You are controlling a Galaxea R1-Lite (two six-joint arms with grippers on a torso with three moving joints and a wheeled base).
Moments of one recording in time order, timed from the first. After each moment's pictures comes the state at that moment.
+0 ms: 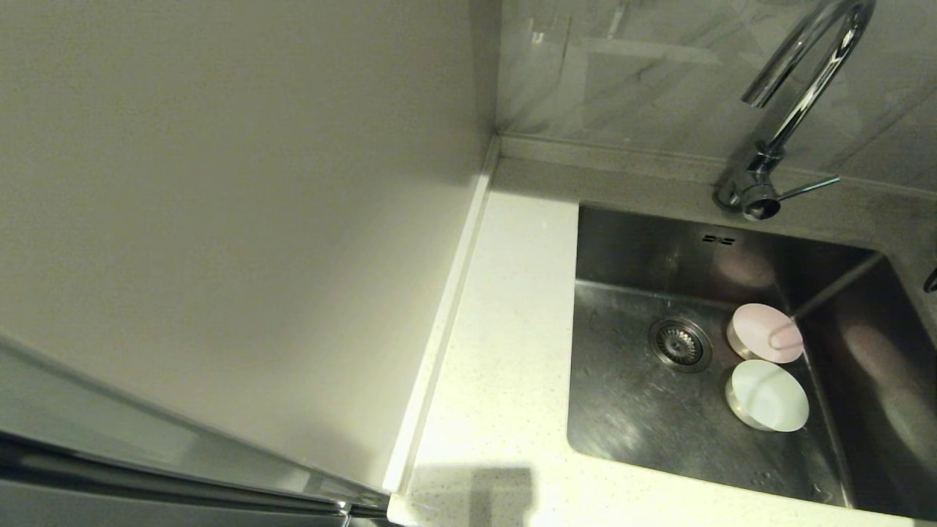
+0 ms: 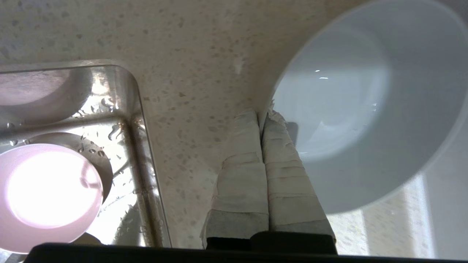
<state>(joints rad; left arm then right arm) 0.00 0.00 0.00 0.00 0.01 -0.02 -0.65 2.10 -1.70 0.00 -0.04 -0.17</state>
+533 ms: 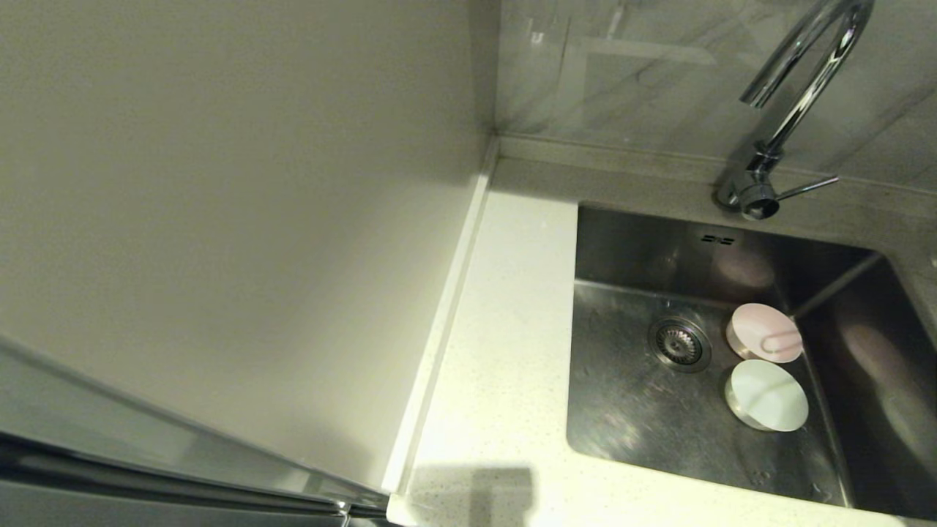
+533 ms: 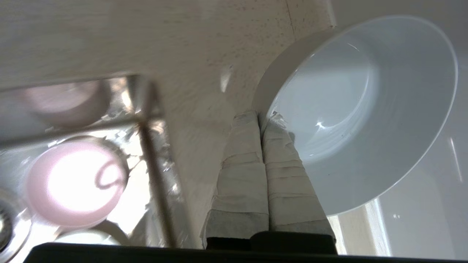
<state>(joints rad) 0.00 0.00 0.00 0.00 0.02 -0.02 -0.65 1.90 -1.57 0.01 -0.03 -0.13</state>
